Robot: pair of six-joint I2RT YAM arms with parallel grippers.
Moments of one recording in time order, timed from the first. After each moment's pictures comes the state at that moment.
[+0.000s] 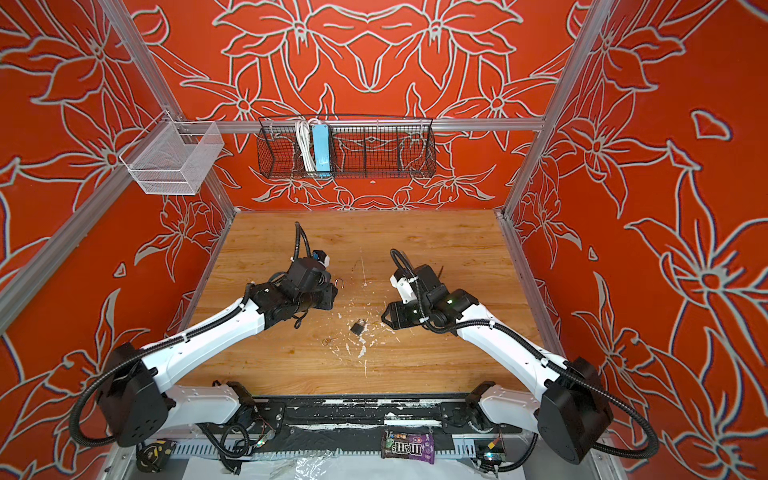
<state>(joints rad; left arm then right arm) -0.60 1.34 0.98 -0.55 -0.13 -0.50 0.63 1.19 0.83 -0.58 -0.34 0.45</state>
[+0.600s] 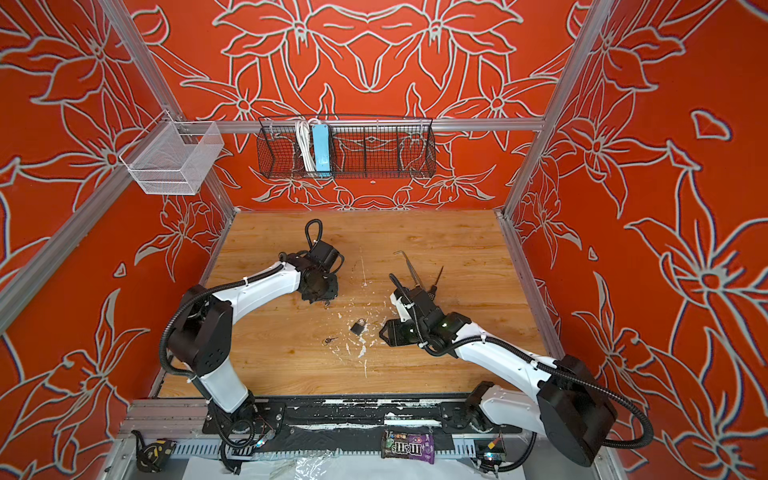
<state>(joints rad) -0.46 1.77 1.26 -0.77 -0.09 -0.63 0.71 1.16 0.61 -0.34 -0.28 0.60</state>
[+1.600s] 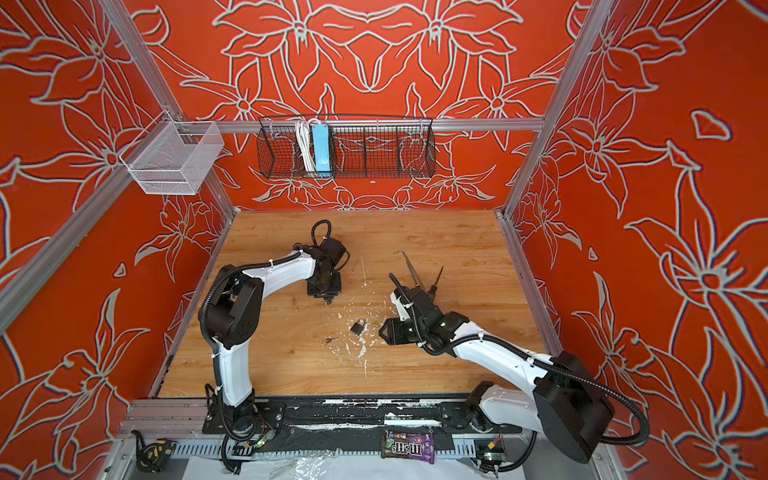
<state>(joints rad) -0.43 1.99 1.40 -0.82 -0.08 -0.64 0.71 1.18 0.61 -0.32 -0.27 0.61</state>
